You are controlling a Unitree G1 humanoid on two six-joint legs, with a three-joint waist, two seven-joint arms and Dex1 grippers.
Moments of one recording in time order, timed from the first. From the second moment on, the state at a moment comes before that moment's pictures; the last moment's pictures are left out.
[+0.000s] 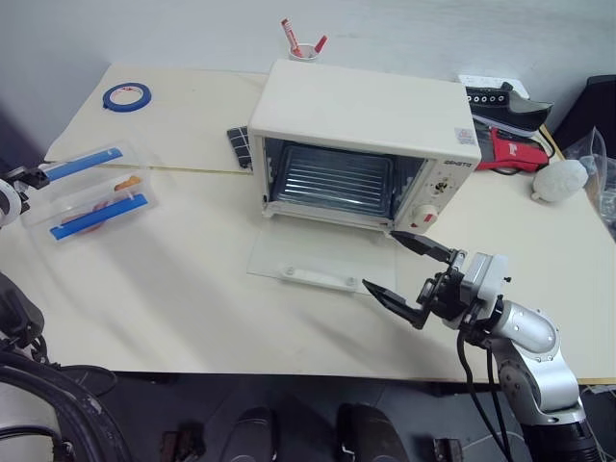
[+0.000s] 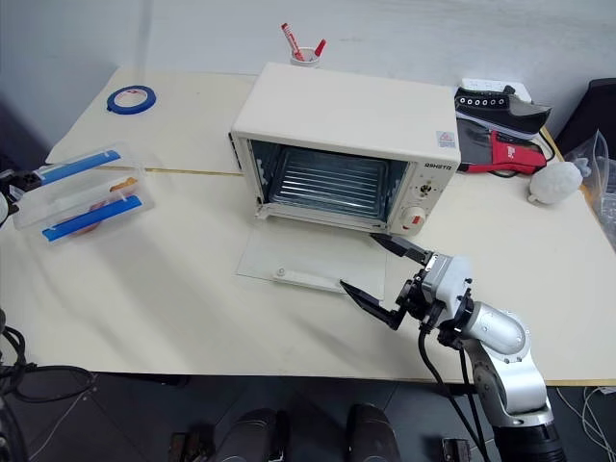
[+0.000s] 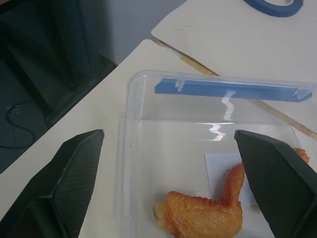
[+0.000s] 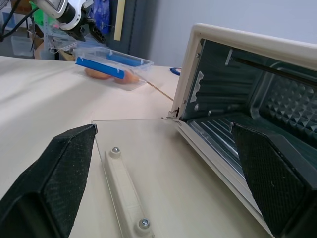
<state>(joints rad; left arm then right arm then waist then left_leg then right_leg) -1.24 1.00 0.40 1.31 -0.18 0.57 -0.08 -0.06 -0.50 -0.05 -0.31 0.50 -0.10 0.88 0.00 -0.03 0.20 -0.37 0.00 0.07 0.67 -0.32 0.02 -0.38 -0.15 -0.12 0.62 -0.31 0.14</state>
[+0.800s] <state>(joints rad) -1.18 1.00 0.45 1.35 -0.18 0.58 -0.06 -0.01 -0.47 -0.07 -0.31 0.47 -0.17 0.88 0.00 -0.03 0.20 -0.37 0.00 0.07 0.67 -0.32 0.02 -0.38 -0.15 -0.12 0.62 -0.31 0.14</state>
